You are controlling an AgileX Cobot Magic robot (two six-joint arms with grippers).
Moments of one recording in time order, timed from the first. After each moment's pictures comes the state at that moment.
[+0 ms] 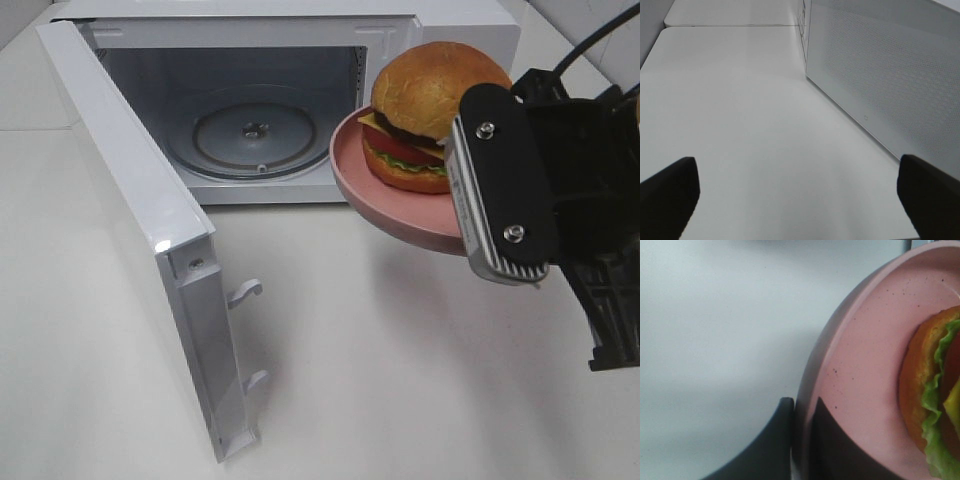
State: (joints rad) left arm -0.03 0.00 -0.51 -0.05 1.06 0.09; right arm 0.74 1.18 -0.81 -0.14 0.71 -0.94
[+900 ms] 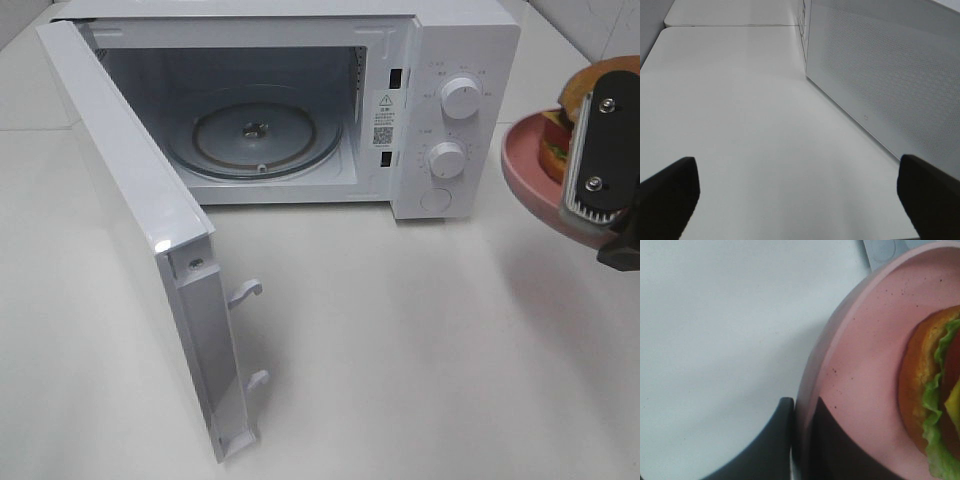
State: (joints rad) left arm -0.03 0.00 -0.51 -0.05 1.06 0.09; right arm 0.52 1.09 -0.70 -0.35 0.75 -0.52
